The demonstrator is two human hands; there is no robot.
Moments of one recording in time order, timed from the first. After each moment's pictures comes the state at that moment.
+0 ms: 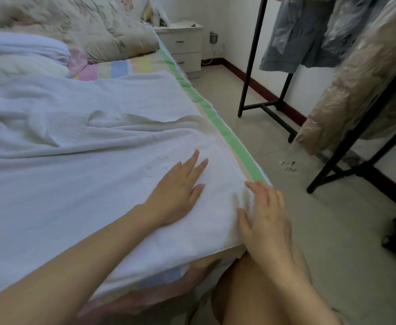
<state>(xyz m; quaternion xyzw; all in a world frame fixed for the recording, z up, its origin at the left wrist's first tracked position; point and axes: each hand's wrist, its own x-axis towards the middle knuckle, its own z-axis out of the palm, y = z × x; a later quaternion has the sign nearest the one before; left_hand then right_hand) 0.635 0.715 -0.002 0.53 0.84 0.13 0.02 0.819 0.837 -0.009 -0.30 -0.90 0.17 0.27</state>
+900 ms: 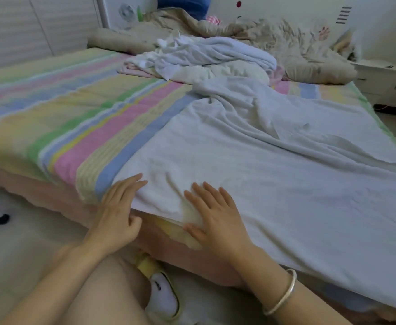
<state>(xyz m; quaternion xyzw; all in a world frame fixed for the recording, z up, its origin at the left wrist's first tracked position) 0.699 0.217 -0.026 0.10 0.95 0.24 -0.17 0.682 0.472 -0.015 0.28 -0.95 0.10 0.10</state>
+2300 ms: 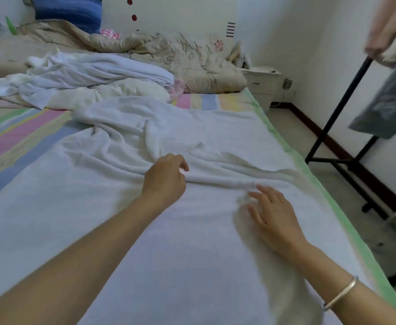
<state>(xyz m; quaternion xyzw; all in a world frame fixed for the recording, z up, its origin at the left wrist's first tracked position) 0.494 0.557 0.057 0.19 0.93 0.29 -0.13 0.617 0.798 0.014 -0.07 -0.98 0.10 0.14</state>
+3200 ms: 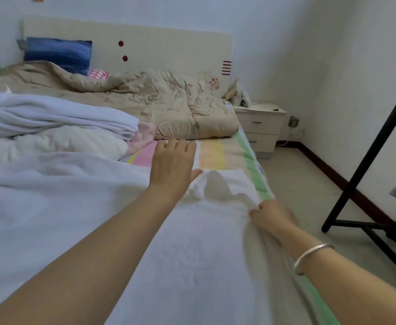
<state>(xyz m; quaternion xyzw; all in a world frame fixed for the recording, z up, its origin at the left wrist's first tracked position) 0.193 0.798 0.092 0.21 0.91 -0.03 -0.35 0.268 1.020 0.032 -0.28 -0.95 0.14 -0.01</state>
